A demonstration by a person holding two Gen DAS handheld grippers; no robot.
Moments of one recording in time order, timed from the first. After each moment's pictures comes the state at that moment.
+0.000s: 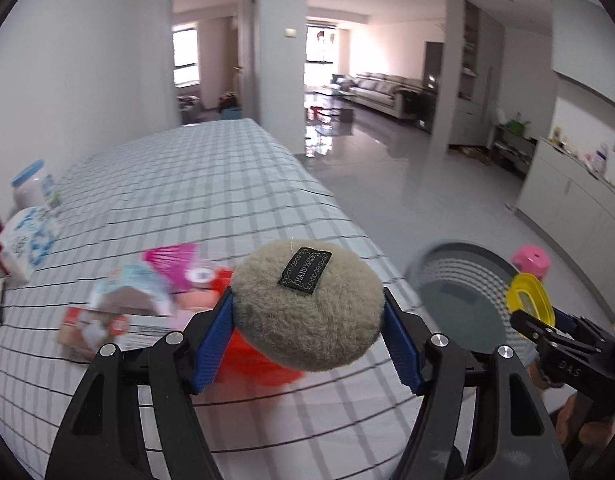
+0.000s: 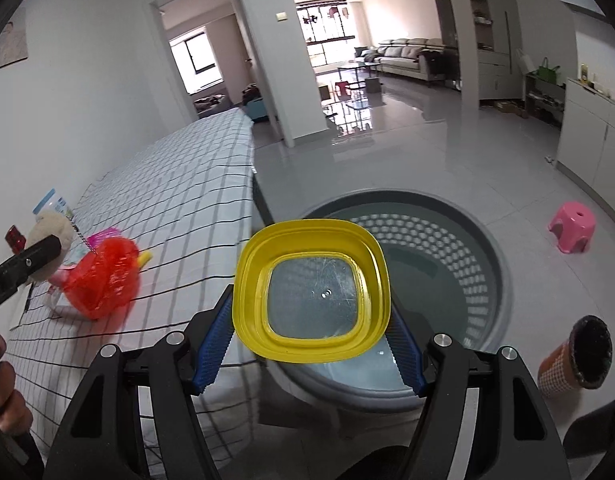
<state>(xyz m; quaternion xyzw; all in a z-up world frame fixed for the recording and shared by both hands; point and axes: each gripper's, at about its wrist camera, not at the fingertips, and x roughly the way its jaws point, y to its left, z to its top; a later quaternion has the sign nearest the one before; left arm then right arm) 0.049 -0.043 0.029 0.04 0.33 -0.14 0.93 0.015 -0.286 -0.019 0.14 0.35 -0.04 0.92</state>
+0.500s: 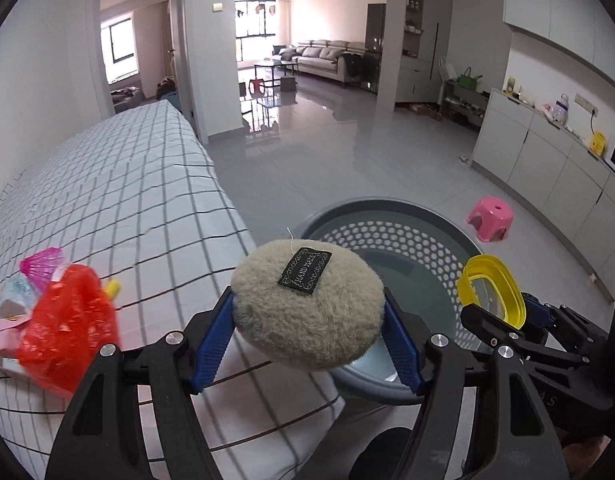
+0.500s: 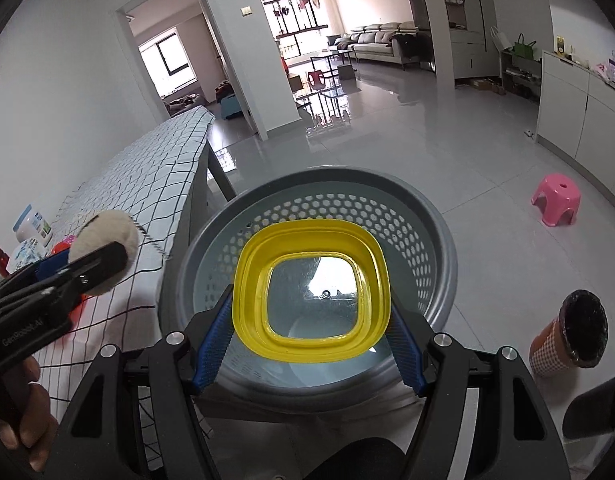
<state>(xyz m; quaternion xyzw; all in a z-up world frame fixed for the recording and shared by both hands) 0.060 -0.176 -0.020 0.08 0.37 -0.22 0.90 0.010 -0.342 -0.049 0.16 0.37 -0.07 0.91</state>
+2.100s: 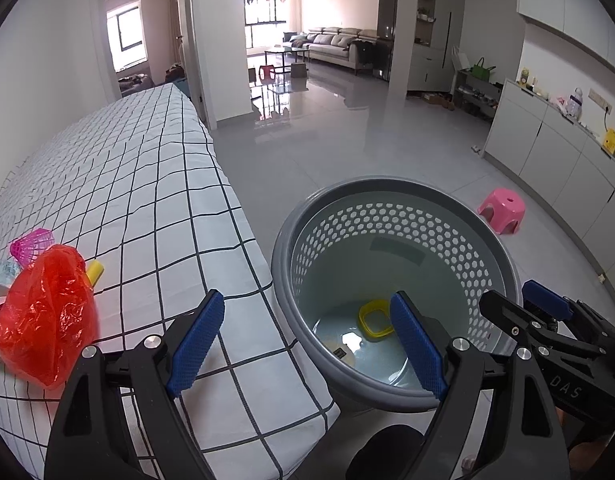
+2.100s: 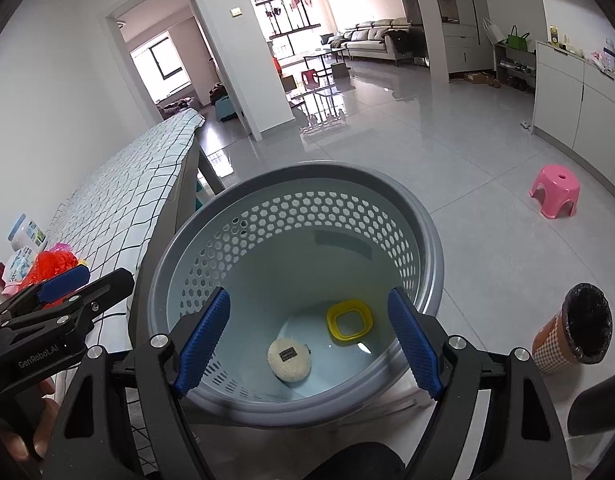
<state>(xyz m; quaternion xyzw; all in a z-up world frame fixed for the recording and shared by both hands) 0.067 -0.192 -0.043 0.09 0.39 -0.20 0.90 0.012 -0.355 -0.058 0.18 0.37 -0.07 0.91</state>
